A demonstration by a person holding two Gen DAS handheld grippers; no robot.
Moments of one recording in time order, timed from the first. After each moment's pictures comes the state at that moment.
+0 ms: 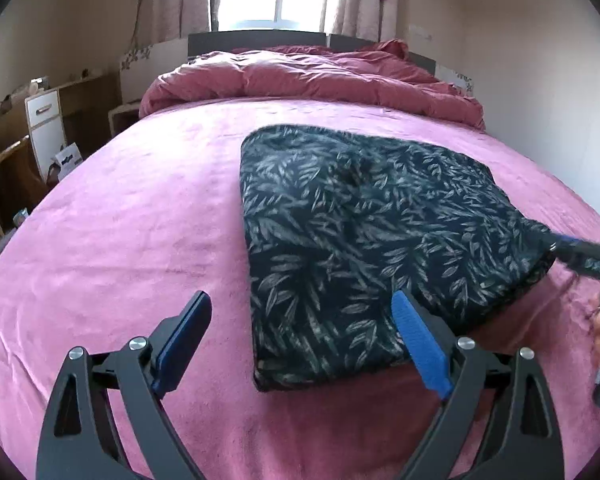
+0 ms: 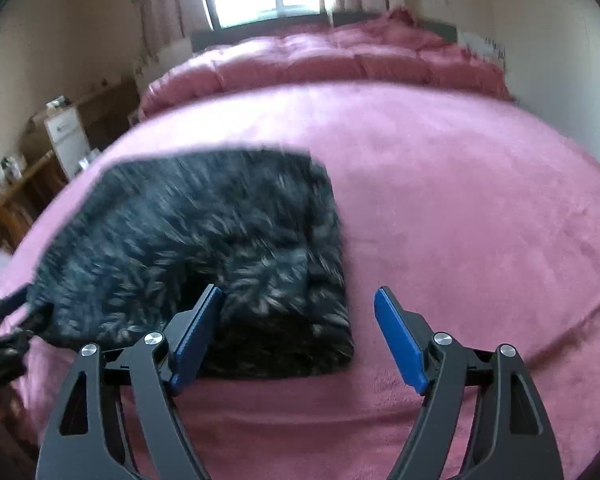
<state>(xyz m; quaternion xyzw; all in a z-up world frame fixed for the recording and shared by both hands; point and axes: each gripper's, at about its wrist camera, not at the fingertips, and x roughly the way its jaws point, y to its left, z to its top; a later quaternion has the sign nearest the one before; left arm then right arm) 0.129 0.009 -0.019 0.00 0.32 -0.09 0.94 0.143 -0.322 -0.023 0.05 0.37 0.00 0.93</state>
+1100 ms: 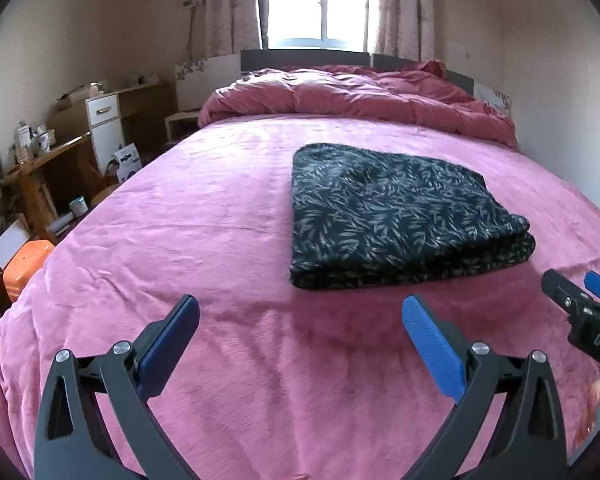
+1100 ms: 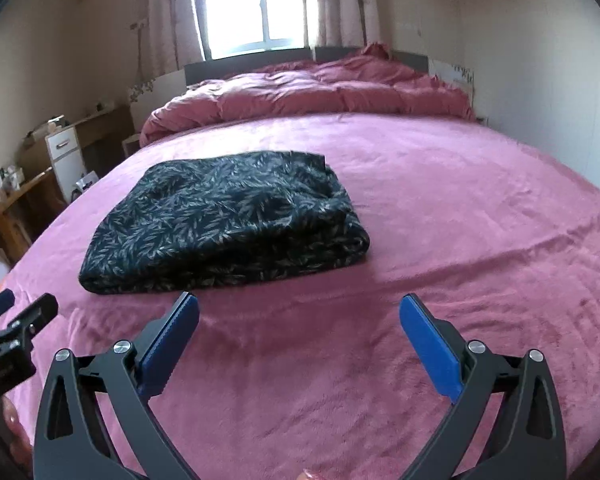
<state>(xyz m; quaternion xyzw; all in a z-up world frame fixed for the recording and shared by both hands) 0.027 0.010 0.016 -0.01 0.29 0.01 0.96 0.006 -0.261 0.004 0.03 0.29 -0.05 0.96</state>
